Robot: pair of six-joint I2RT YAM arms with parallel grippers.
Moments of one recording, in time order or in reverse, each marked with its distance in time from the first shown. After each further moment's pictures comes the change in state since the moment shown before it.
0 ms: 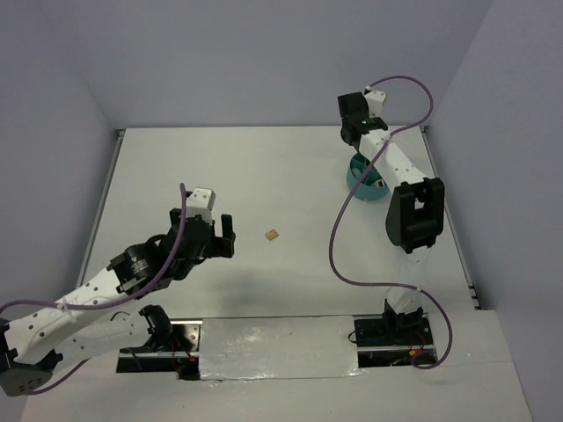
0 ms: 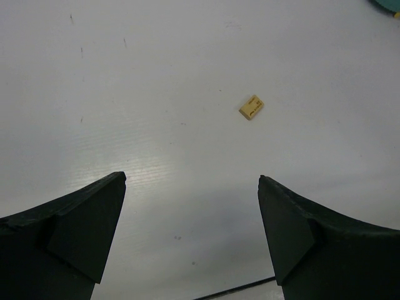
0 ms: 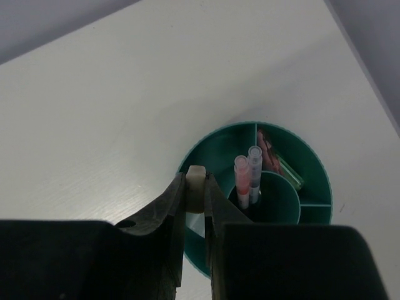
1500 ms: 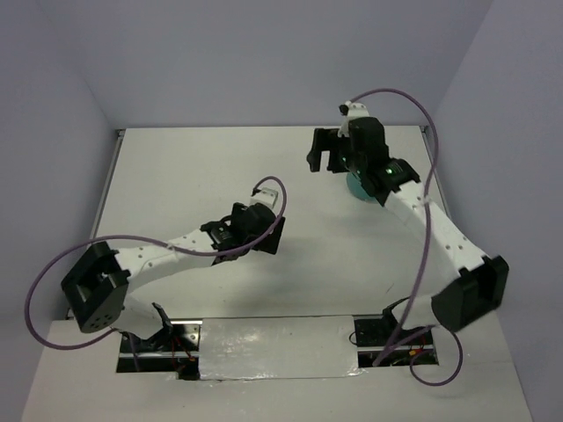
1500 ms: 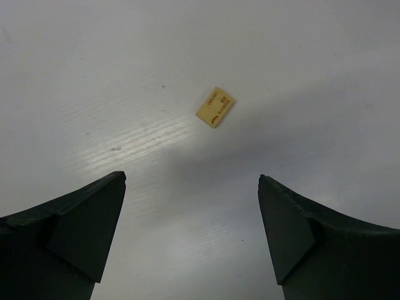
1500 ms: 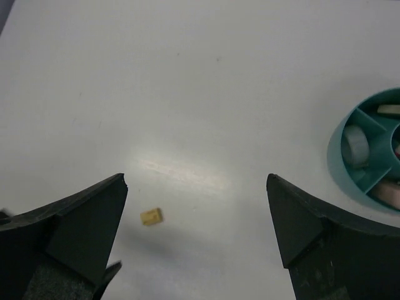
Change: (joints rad) left arm 0.015 0.581 0.055 0.325 0.110 0.067; right arm 0.191 -0.563 -0.421 0.138 -0.568 -0.152
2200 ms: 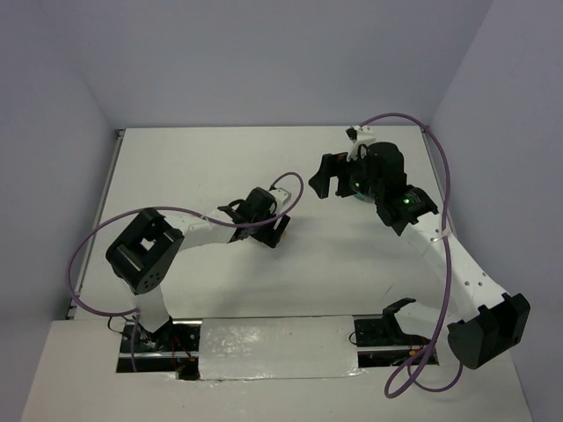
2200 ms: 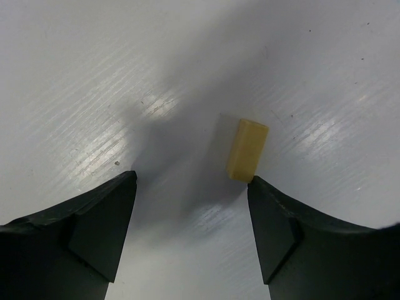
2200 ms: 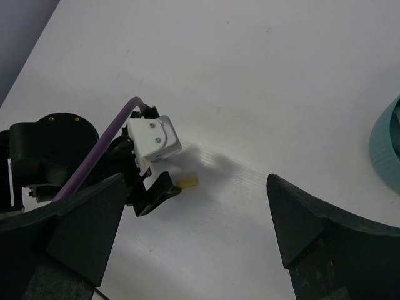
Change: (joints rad) left arm 0.208 0.389 0.077 0.242 0.447 0.341; right arm -0.020 -0.323 -0.314 0.070 -0.252 -0.029
